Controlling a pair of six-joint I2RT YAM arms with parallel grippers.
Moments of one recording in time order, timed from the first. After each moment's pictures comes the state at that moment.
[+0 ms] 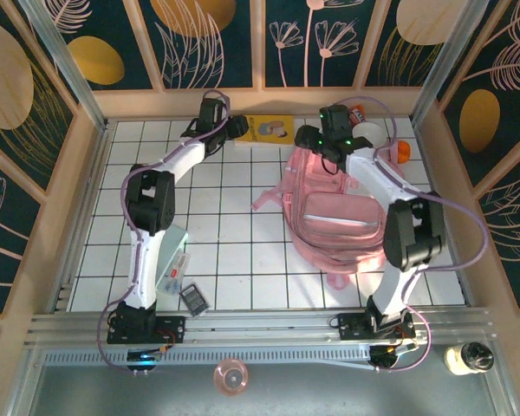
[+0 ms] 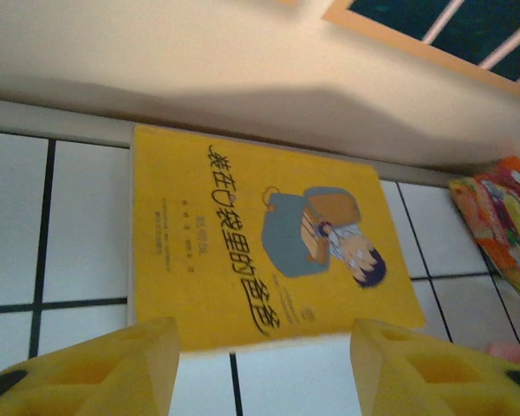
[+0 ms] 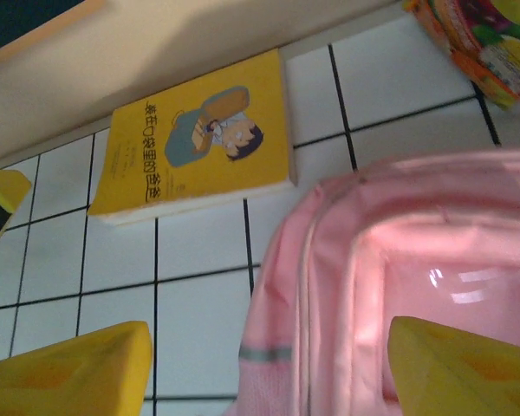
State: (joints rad) left arm -0.32 2.38 1.97 -0.12 0.16 -0.52; right arm 0.34 1.82 1.48 -0.34 0.01 0.52
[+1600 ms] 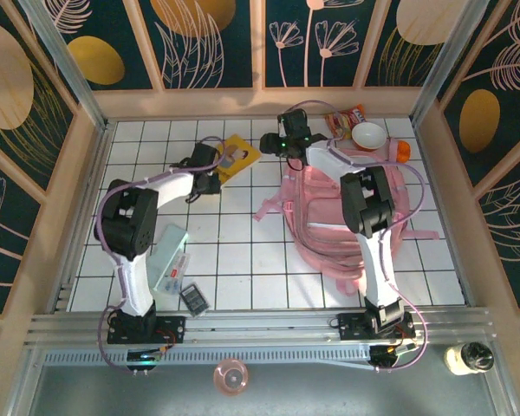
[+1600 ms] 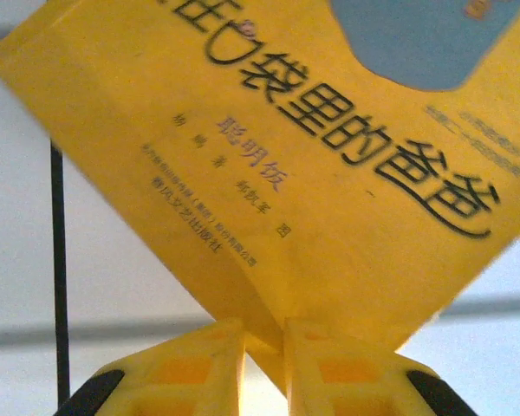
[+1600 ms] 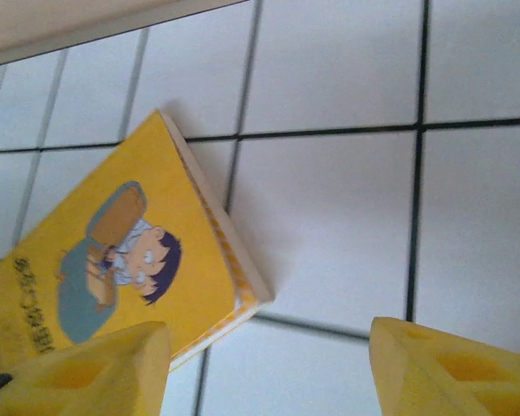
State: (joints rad) left arm -0.37 1.95 1.22 -0.33 -0.12 -0.31; right arm 0.45 2.22 1.78 -0.29 -0.16 0.45
